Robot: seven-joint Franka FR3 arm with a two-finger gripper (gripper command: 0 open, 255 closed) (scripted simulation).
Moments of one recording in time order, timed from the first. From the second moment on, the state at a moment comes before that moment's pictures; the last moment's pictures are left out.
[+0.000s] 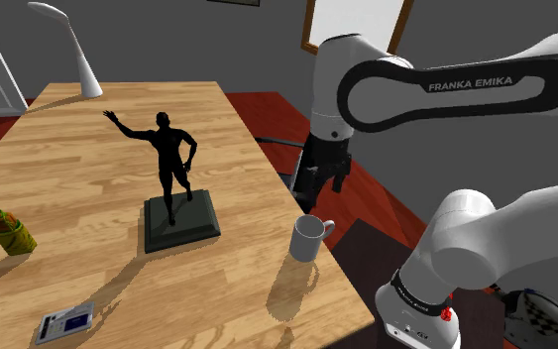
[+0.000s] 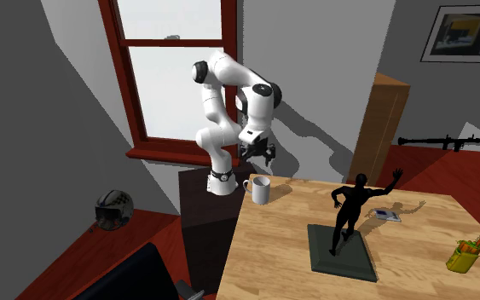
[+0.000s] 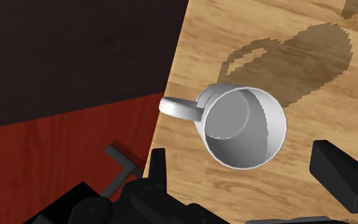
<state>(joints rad) 0.07 -0.71 0.17 -2.60 0.17 1.73 0.32</state>
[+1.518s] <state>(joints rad) 0.12 -0.48 0.34 -2.73 0.27 2.10 0.47</state>
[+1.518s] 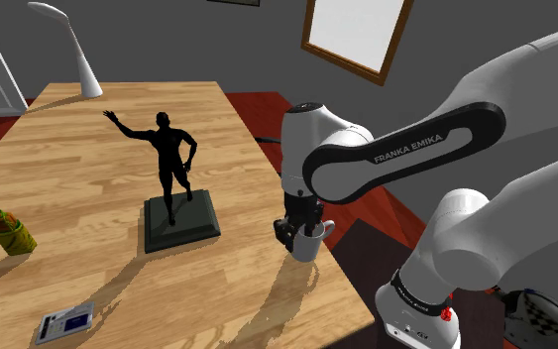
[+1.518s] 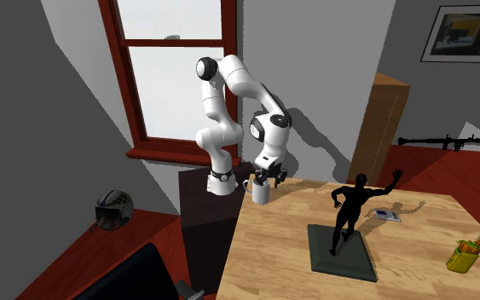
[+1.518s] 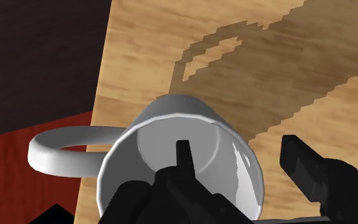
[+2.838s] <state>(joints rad) 0.12 -0.56 0.31 -2.64 0.25 1.94 0.48</state>
